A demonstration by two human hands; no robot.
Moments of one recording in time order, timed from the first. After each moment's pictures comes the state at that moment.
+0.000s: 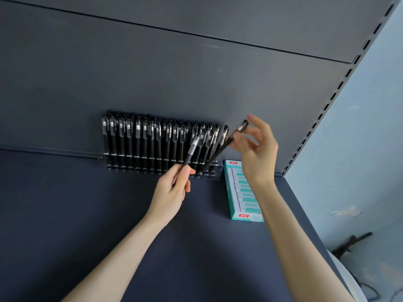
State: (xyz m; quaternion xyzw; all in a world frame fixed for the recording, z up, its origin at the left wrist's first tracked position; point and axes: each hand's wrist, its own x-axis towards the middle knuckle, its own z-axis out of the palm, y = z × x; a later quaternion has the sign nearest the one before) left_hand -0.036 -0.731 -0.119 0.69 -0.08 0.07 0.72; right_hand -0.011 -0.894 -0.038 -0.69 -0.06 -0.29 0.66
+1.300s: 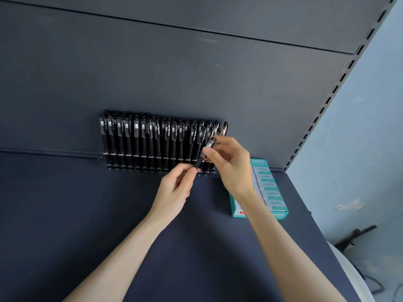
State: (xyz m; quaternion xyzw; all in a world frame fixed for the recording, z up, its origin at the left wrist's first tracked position) left_hand -0.037 -0.734 -0.117 0.68 -0.11 0.04 0.73; right_hand -0.013 -0.871 -0.069 -0.72 -0.09 -0.17 0.66
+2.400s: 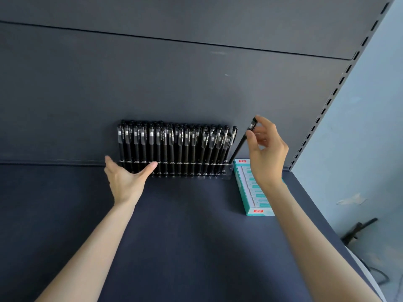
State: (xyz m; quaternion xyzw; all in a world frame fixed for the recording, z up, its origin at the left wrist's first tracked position) left_hand 0.017 -0.622 -0.131 0.78 0.19 0.20 0.57; right_hand -0.005 -0.891 -0.045 -0.79 -0.03 -0.44 0.43
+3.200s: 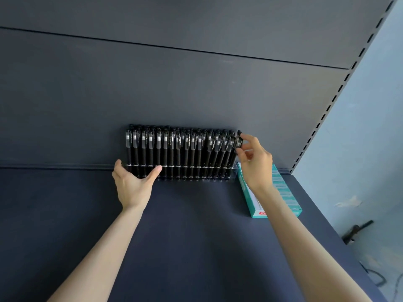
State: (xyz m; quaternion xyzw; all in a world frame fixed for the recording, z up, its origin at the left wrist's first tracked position) left_hand 0.015 -0.622 -0.133 0.79 0.18 0.22 0.55; right_hand 0.007 -0.879 -0.071 -0.86 0.00 -0.34 0.38
